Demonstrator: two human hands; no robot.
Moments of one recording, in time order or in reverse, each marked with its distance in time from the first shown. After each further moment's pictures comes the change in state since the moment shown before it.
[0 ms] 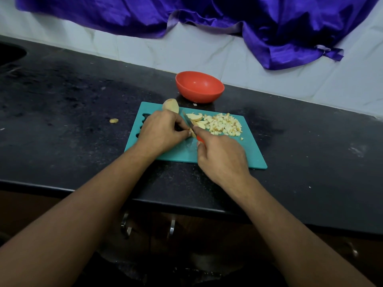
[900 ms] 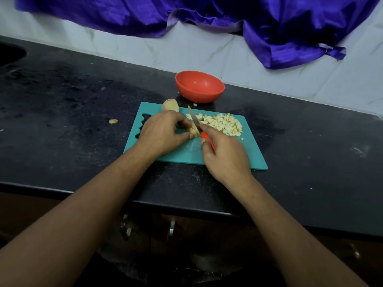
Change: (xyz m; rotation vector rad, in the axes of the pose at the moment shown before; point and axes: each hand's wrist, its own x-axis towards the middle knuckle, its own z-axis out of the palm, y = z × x) left_hand 0.001 -0.001 0.003 0.077 0.008 0.079; right_hand 0.003 0.015 0.006 0.261 0.064 0.078
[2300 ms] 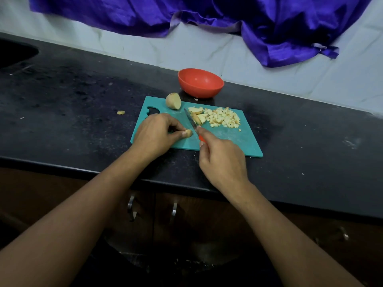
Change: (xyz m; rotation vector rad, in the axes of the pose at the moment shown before) left_hand -0.047 -0.002 -0.011 -0.100 0.048 -0.030; right_hand -0.047 -0.016 -0.001 -0.152 0.036 -0.072
